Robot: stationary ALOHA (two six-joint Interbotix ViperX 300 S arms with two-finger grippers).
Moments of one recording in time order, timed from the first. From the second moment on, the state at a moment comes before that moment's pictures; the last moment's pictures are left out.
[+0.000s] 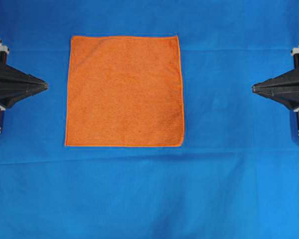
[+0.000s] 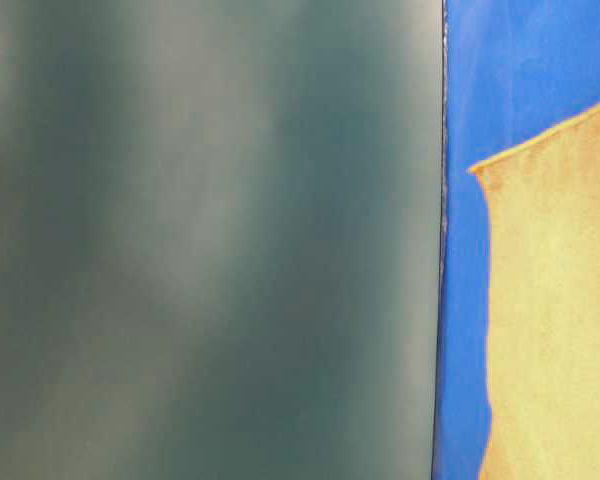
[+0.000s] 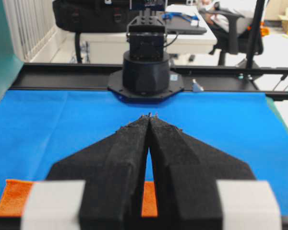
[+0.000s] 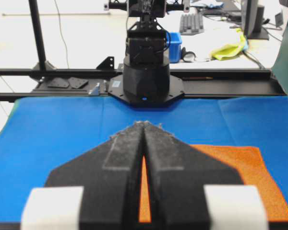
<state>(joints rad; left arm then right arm) 0.00 -0.97 1.18 0.00 -0.29 0.00 0.00 -0.97 1.17 0.00 -0.29 0.00</state>
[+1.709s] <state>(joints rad) 0.69 0.08 1.09 -0.03 -0.48 -0.05 -0.54 0.27 0.69 0.03 -0.28 0.07</state>
